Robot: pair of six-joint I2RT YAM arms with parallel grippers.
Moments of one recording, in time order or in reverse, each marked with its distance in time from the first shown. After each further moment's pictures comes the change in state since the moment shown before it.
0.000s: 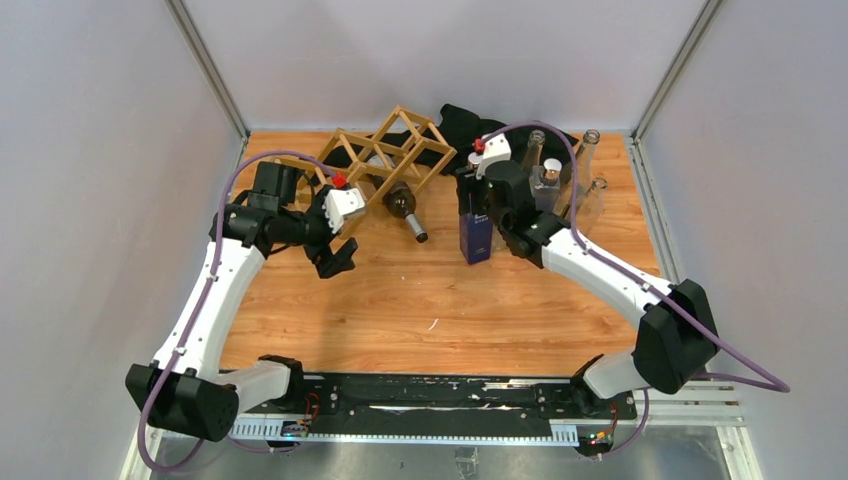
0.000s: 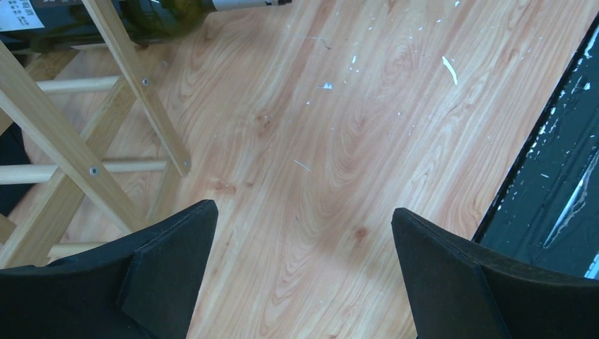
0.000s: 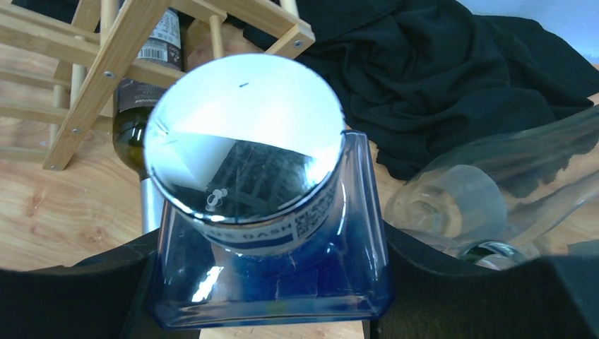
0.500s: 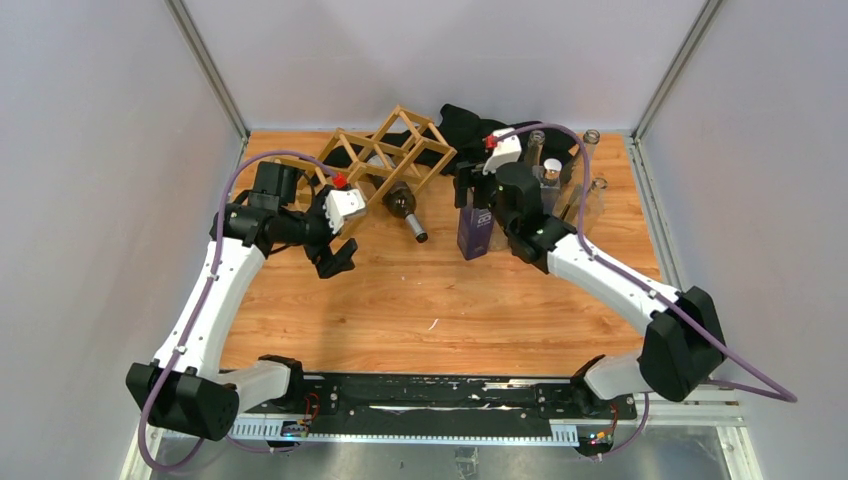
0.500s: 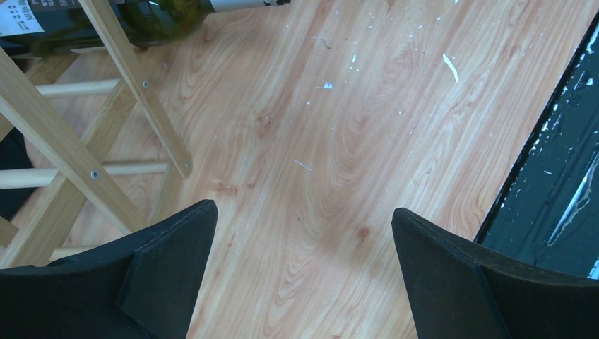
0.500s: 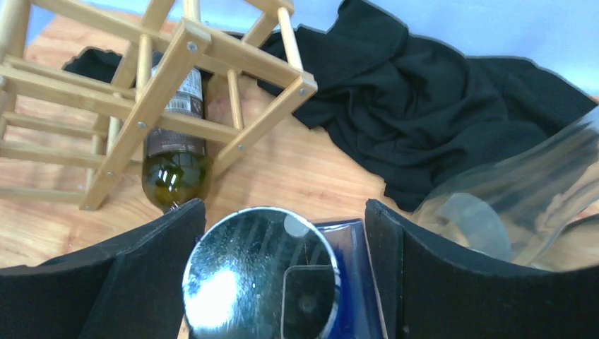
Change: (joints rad) left arm 0.003 0.003 0.000 -0.002 0.013 0.018; right arm -0.024 -0.023 -0.060 0.152 -0.016 0.024
